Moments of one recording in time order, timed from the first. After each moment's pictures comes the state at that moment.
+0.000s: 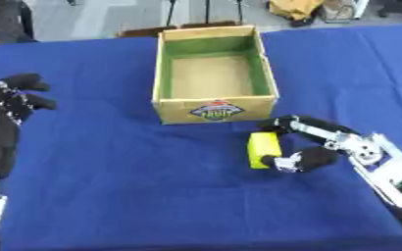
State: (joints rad) left arm -0.26 0.27 0.00 -1.78 0.15 -0.05 -0.07; right arm -0.42 -0.54 0.32 -1.52 0.30 -0.09 0.52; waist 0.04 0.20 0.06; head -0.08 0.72
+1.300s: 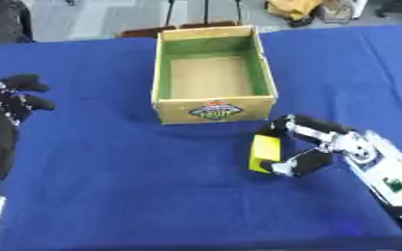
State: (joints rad) left arm -0.26 0.27 0.00 -1.78 0.15 -0.05 -0.08; right arm -0.44 -0.53 0.33 -1.51 0.47 -0.13 0.47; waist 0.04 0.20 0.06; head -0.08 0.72
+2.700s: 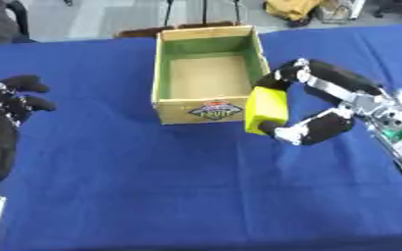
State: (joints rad) left arm -0.26 0.27 0.00 -1.78 0.15 -0.05 -0.08; right arm -0.57 -0.66 0.32 -1.80 0.33 -0.09 0.39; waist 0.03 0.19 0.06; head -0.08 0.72
